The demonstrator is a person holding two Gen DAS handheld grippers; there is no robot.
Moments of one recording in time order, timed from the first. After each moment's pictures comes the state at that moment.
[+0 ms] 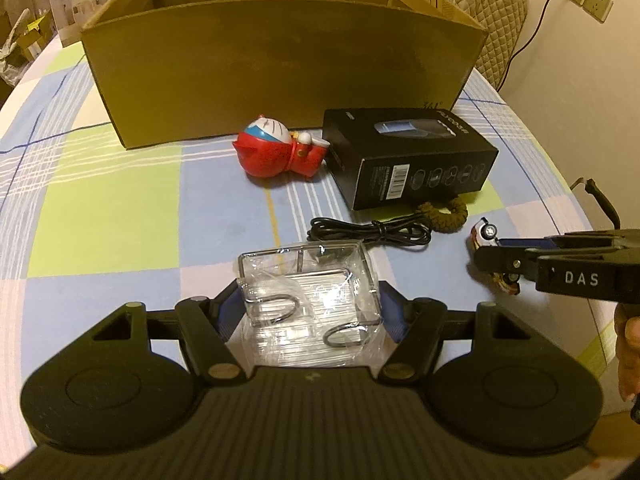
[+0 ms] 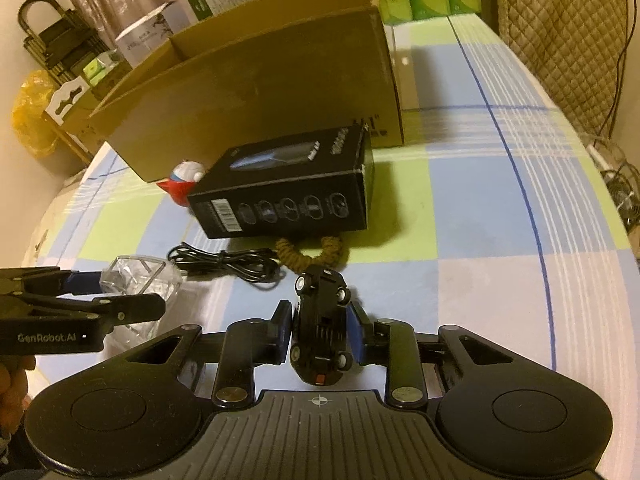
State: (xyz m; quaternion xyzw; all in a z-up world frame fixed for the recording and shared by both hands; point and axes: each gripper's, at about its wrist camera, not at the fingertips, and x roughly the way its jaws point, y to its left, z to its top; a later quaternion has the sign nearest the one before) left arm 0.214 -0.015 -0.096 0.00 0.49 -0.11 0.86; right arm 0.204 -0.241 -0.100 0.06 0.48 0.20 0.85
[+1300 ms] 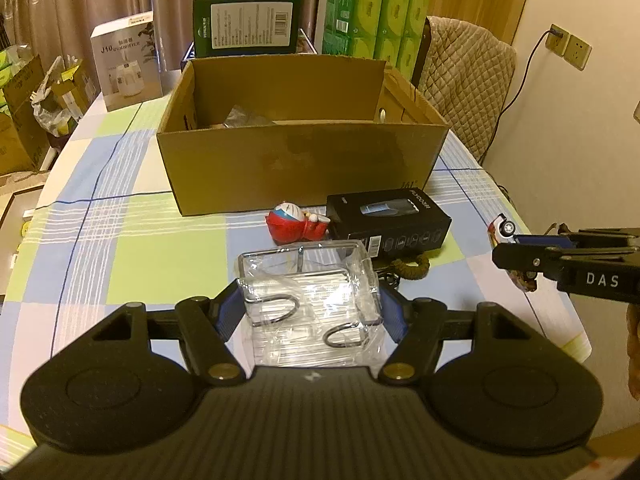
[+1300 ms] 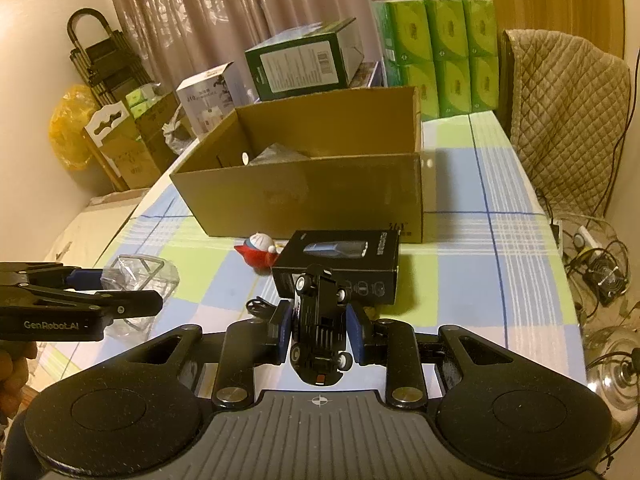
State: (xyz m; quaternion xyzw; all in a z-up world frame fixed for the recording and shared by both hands) left arm 0.162 -0.001 0.001 0.00 0.42 -0.10 0.90; right arm 0.159 -0.234 0.001 0.03 0.40 0.23 0.89
